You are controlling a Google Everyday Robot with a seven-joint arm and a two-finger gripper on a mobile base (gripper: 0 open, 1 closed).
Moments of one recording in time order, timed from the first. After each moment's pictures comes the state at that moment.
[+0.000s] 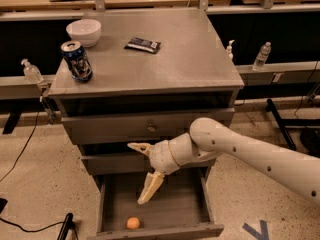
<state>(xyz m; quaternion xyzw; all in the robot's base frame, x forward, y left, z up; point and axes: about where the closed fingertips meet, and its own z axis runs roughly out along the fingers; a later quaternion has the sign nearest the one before) 0.480 0.075 0.619 -0.69 0.51 0.35 0.37</state>
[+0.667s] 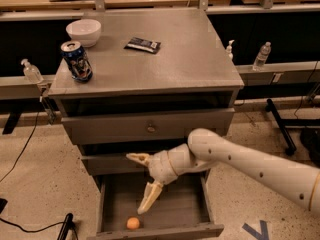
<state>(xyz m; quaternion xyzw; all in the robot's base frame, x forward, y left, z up) 0.469 0.080 0.584 -0.68 0.50 0.39 0.37</state>
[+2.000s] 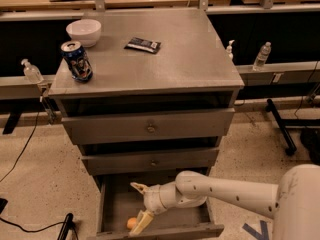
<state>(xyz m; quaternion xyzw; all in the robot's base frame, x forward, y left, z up) 0.460 0.102 0.387 -0.62 0.60 0.36 0.35</state>
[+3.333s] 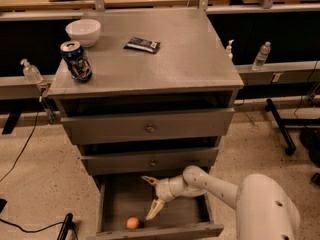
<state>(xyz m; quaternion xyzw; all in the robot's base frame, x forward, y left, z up) 0.550 0.065 0.261 -0.66 0.54 0.35 0.38</state>
